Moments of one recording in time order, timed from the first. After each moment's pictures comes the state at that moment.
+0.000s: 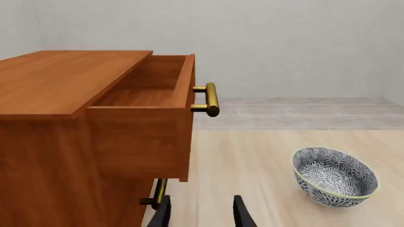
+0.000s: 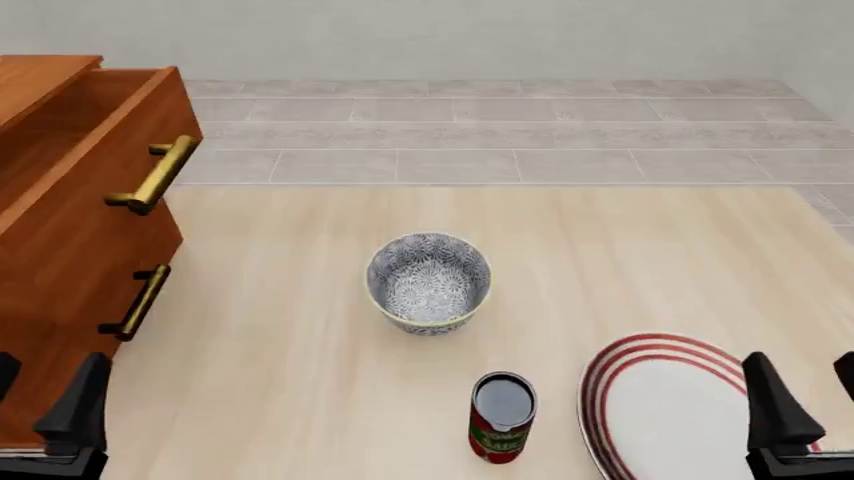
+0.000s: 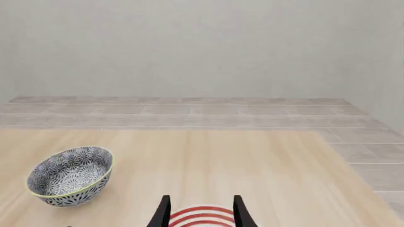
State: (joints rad) left arm 0.00 0.00 0.00 0.00 0.00; right arm 0.00 0.00 0.00 0.00 -0.01
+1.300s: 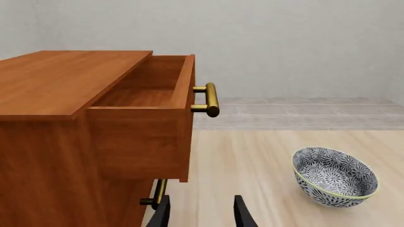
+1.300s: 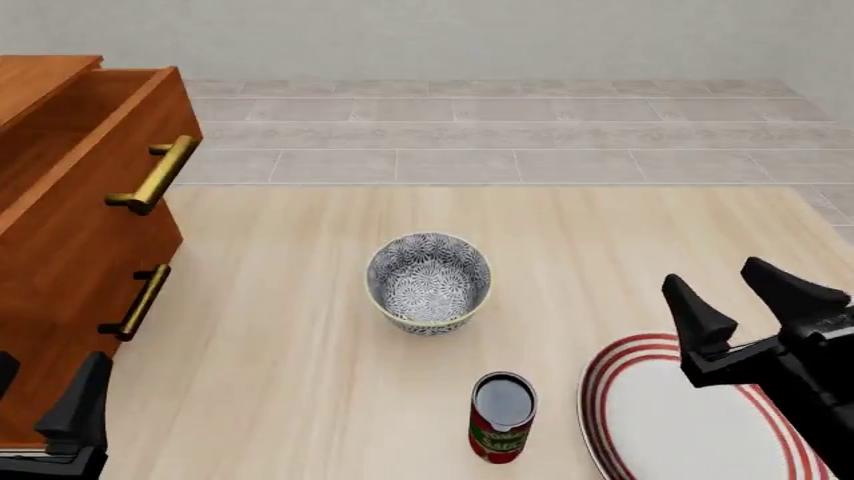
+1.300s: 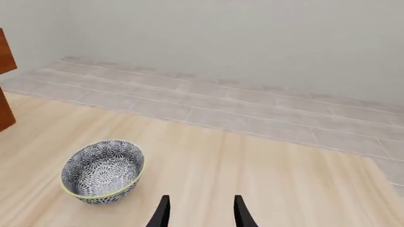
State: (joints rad) left arm 0.00 0.01 0.00 0.00 0.00; right arm 0.20 0.63 -0.21 -0.30 -0.08
